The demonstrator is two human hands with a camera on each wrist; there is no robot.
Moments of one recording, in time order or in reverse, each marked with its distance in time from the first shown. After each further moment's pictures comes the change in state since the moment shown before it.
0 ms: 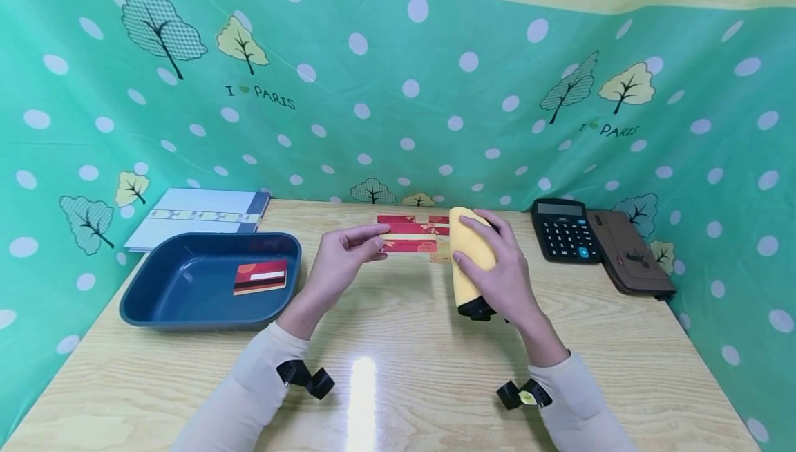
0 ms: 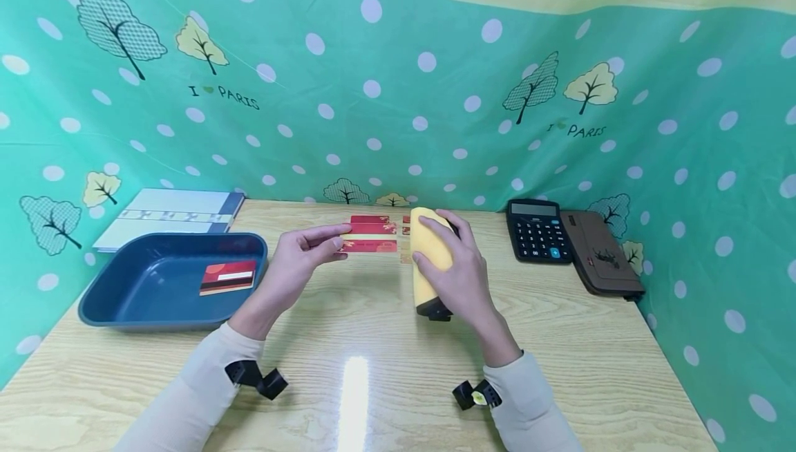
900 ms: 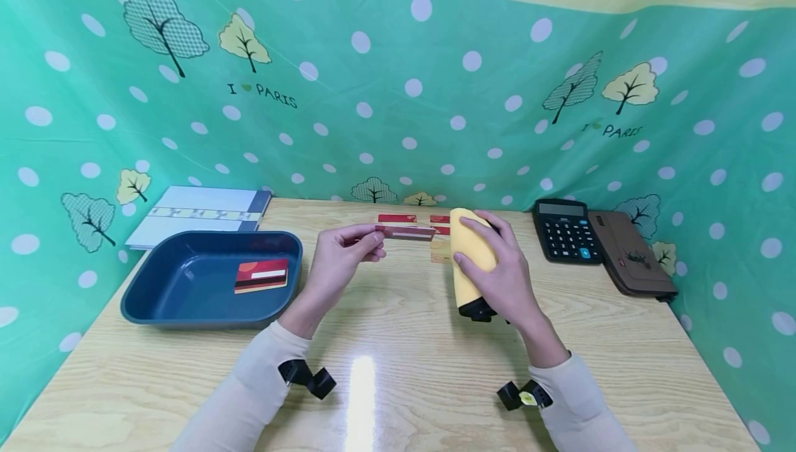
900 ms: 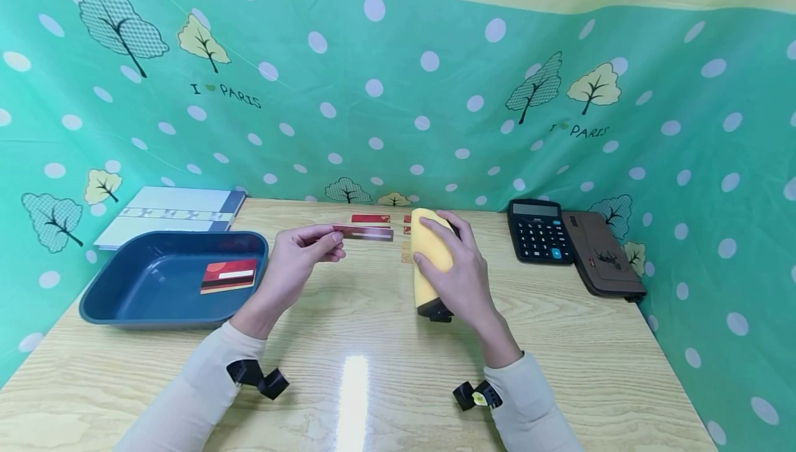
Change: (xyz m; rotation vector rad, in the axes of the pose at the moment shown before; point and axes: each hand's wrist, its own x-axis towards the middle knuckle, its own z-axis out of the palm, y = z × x) left_hand 0.002 -0.002 0.001 -0.089 0.120 -0.001; right_hand 0.000 0.000 0.002 0.000 -0.003 -0.006
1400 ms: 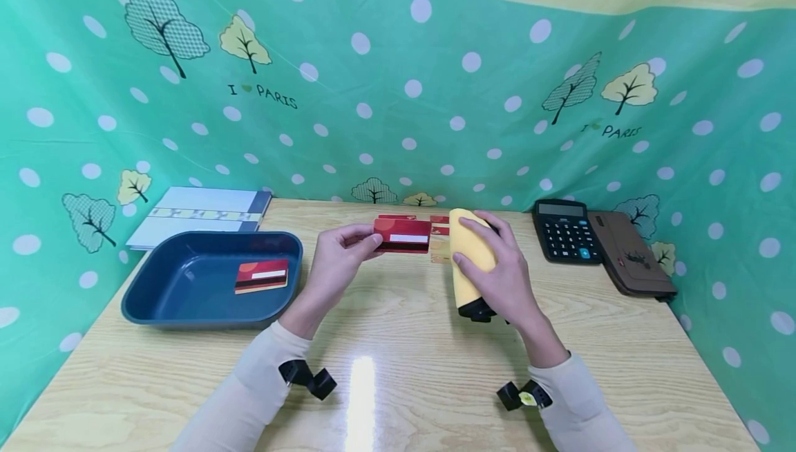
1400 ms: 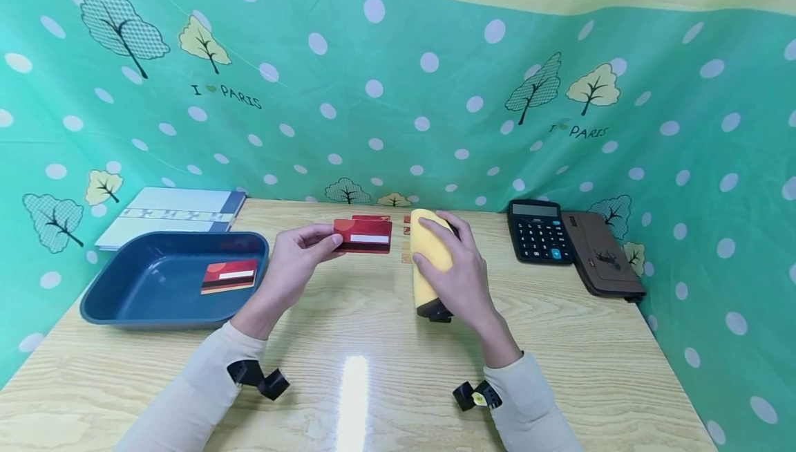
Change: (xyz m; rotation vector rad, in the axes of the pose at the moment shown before) left_hand -0.001 0.000 0.001 0.030 0.033 -0.026; right_hand 0.000 -0.001 0.001 -0.002 -0.008 -0.001
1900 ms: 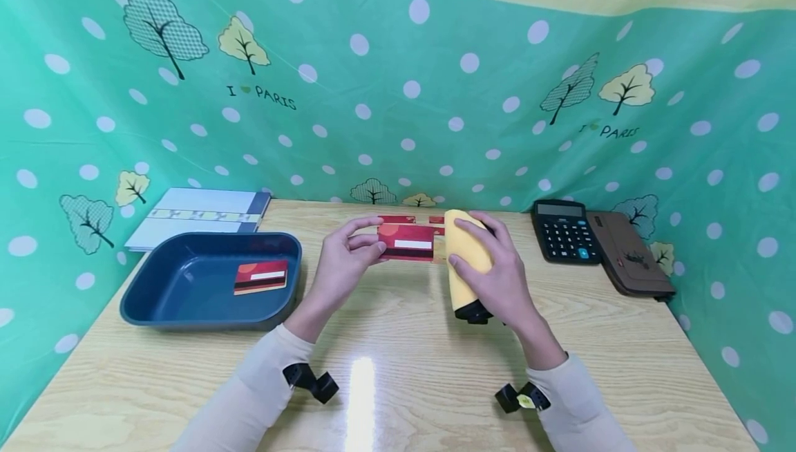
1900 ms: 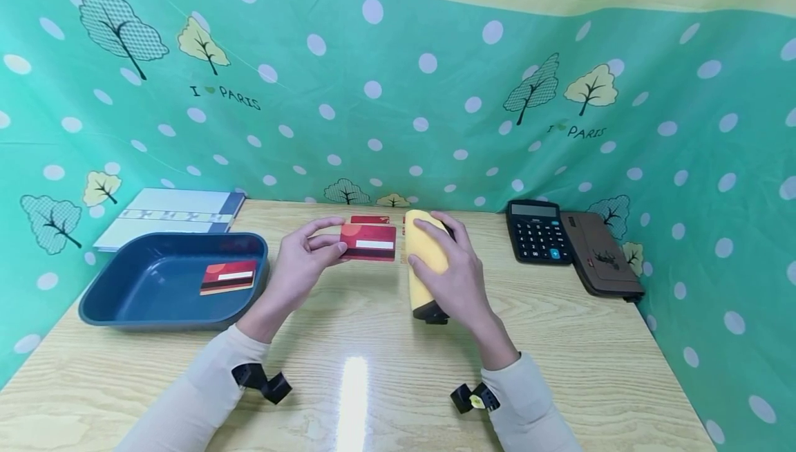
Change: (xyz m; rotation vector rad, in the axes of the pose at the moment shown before) left_hand 0.000 -0.006 0.006 -0.051 -0.050 0.035; right_hand -0.001 -0.006 0.001 0.000 -0.012 0.004
